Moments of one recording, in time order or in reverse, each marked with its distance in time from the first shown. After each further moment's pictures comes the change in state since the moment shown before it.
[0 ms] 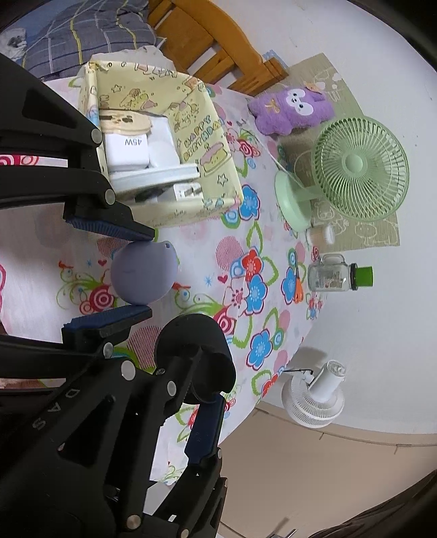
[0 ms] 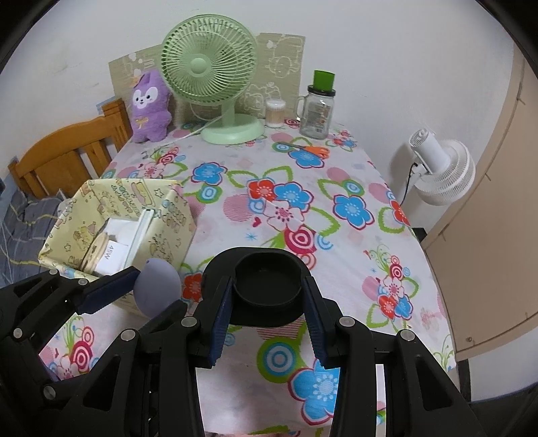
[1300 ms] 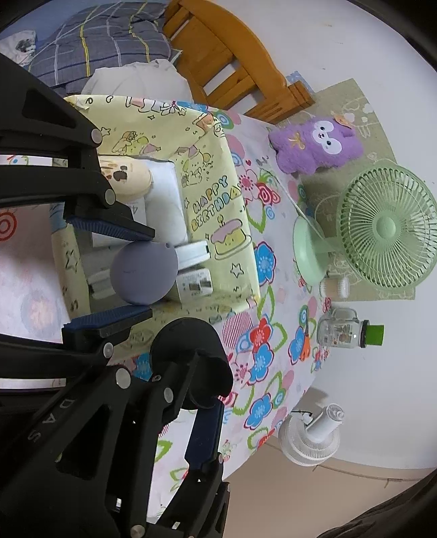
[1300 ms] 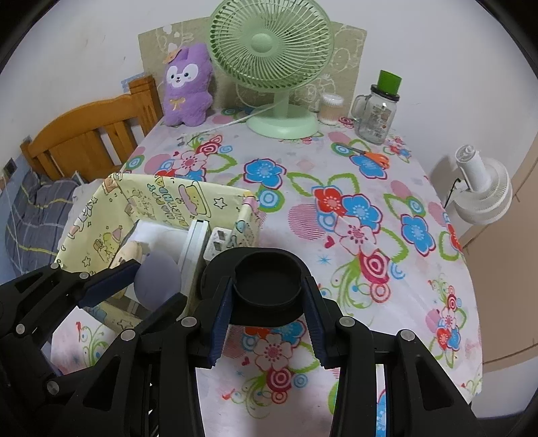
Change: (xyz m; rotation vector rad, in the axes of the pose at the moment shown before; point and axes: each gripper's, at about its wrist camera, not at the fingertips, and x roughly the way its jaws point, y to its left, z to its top) left arm 0.031 0.089 -0.002 -0.059 0.040 0.061; right arm 0.052 0.080 0.039 -0.079 0.067 0.073
